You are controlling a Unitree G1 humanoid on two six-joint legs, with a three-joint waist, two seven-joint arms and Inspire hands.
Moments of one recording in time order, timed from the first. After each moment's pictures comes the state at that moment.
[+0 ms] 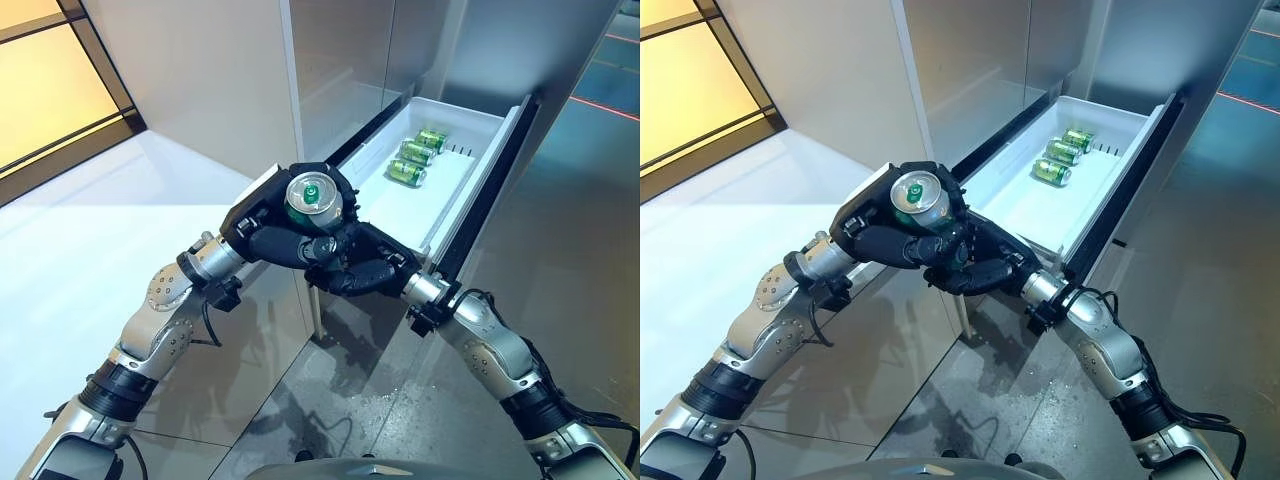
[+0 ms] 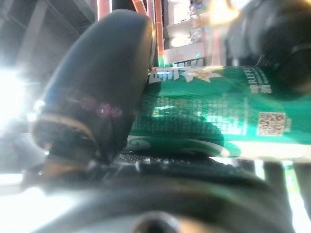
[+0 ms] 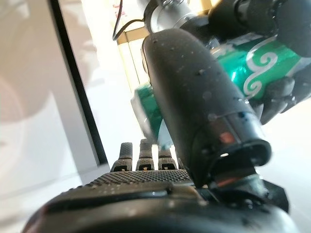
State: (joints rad) left arm -0.27 0.65 -0.29 -0.16 -0.80 -0.18 -0.50; right arm -0.23 -0.49 0.38 -0.08 0.74 0.13 0.38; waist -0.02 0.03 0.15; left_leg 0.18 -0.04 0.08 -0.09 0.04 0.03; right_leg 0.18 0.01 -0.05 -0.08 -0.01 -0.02
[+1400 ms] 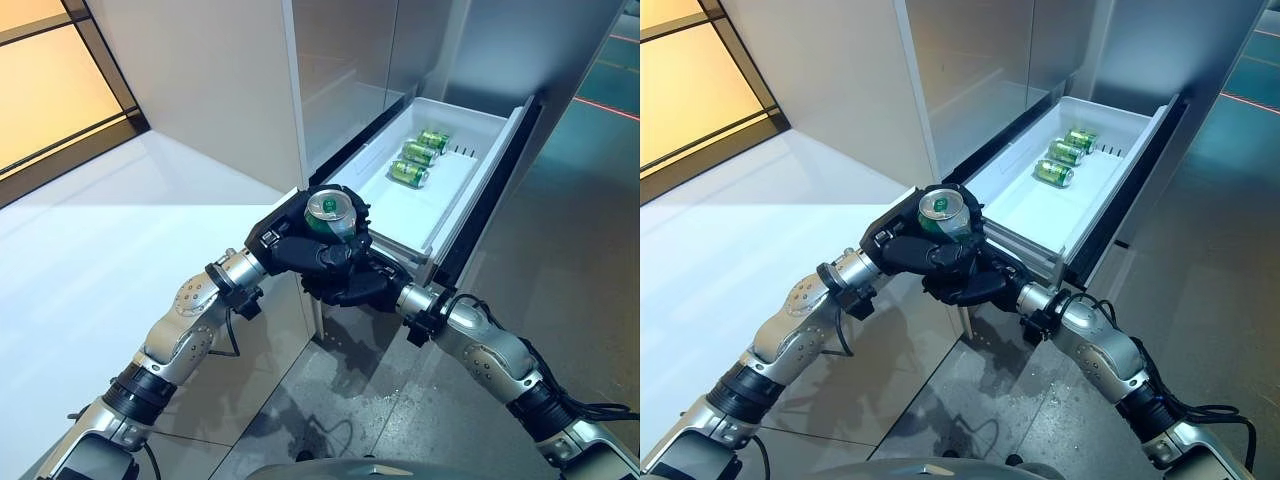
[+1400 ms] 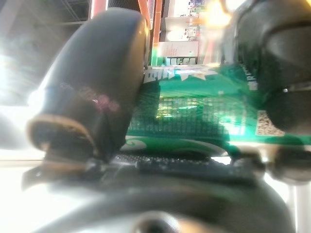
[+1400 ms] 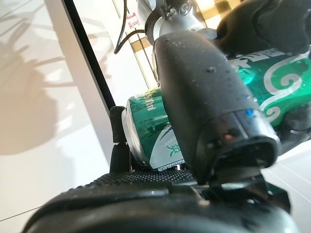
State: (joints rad) left arm -0.27 0.58 -0.36 -0.11 -0.80 -0.11 -0.42; right arm -0.25 -0.57 0.48 -0.08 0.80 0.17 0.29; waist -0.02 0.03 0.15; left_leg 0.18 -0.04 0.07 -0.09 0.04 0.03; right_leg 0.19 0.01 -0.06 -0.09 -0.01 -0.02
